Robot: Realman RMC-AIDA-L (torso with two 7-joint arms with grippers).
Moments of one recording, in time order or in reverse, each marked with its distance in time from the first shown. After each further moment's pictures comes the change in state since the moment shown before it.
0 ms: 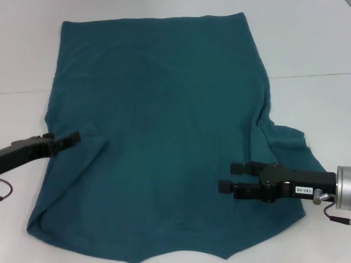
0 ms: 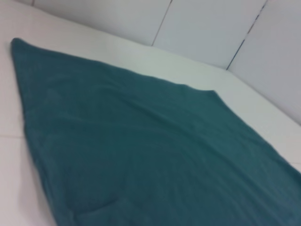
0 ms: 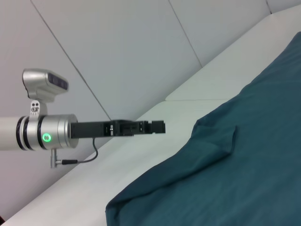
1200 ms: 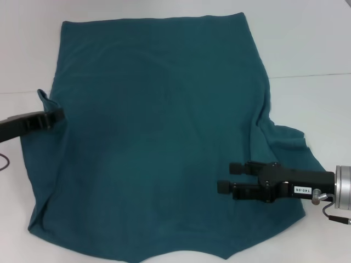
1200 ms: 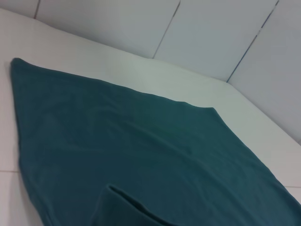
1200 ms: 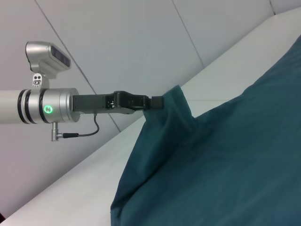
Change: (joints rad) left arm -0.087 0.006 -0.073 0.091 0.121 0.057 -0.170; right arm 0.003 0.001 -0.004 -0.002 0.000 0.001 -0.008
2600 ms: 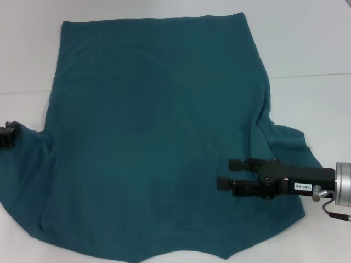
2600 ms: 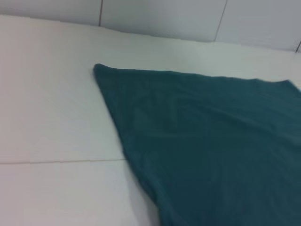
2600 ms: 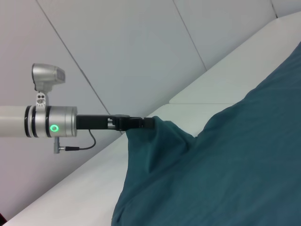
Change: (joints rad) left arm 0.056 0.036 -0.008 -0.019 0.066 -0.145 0.141; right arm 0.008 0.000 0.007 -0.009 0.000 -0.010 0.007
